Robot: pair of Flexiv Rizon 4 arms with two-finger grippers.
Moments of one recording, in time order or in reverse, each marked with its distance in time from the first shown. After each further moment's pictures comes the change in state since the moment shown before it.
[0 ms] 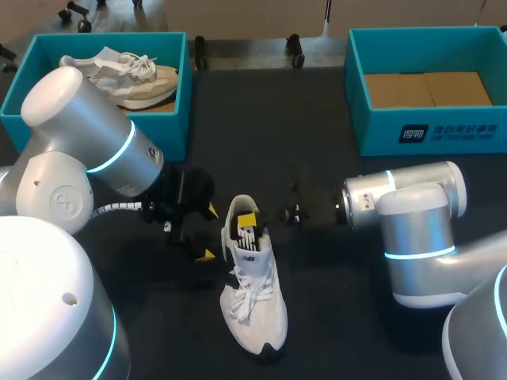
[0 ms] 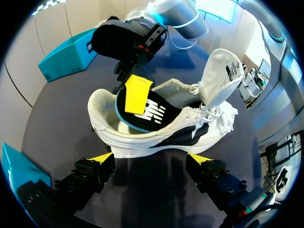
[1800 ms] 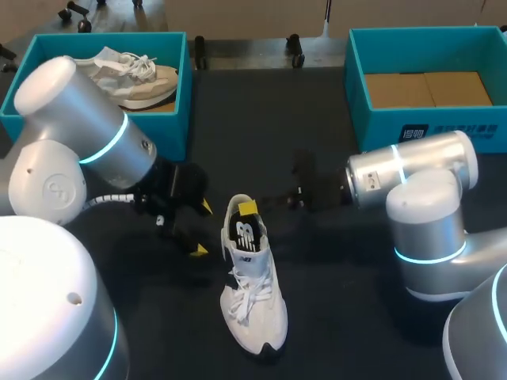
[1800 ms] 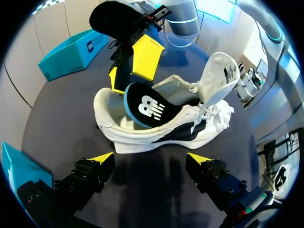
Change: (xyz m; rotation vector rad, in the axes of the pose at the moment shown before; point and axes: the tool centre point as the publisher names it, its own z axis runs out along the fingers) left arm -0.006 0.008 -0.014 -0.005 0.022 0.003; right arm 0.023 0.023 -0.016 0.062 -0.067 -0.132
